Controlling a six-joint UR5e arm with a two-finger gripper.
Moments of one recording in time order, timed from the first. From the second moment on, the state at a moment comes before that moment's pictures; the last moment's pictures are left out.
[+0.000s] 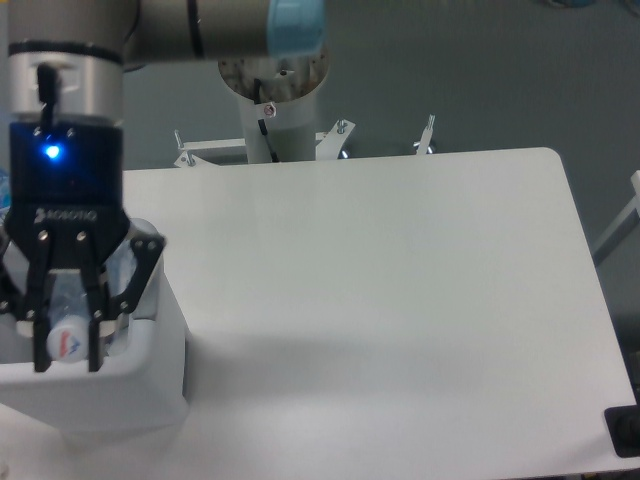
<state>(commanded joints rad) 2.04 -1.96 -1.13 -0.68 1.47 -0.09</state>
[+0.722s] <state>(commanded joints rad) 2.02 -1.98 -1.16 -0.68 1.48 0.03</state>
